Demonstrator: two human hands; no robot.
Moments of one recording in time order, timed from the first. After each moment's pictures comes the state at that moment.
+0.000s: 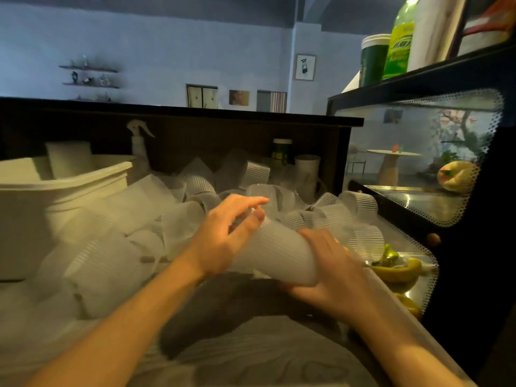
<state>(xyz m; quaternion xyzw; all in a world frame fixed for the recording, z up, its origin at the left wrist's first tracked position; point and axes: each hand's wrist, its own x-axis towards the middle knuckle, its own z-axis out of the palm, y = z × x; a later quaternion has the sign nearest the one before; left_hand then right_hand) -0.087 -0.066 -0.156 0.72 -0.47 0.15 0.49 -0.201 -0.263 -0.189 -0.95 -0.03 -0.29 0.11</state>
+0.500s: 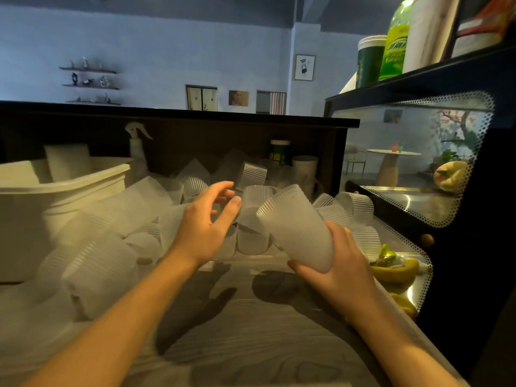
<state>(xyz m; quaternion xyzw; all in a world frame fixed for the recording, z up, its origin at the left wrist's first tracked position) -0.075 -0.065 -0.148 0.75 -0.34 0.24 0.52 -0.194 -0.280 -0.199 -0.89 0.05 -0.40 0.22</state>
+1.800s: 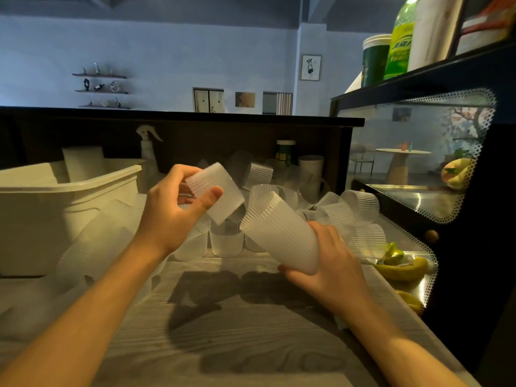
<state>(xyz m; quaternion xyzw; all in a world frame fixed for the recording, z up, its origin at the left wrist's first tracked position) -0.083 -0.012 -0.127 0.75 -0.32 0.31 0.48 -0.184 -0.263 -0.204 -0.90 0.00 -0.39 0.17</state>
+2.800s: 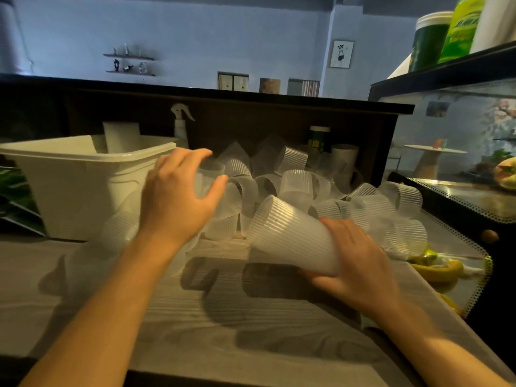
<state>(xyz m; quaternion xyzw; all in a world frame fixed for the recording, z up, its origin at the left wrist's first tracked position) -0.095 0.026 -0.134 0.82 -0.21 0.46 0.28 -0.185 -0.245 -0.204 -0.91 -0.11 -0.39 0.05</state>
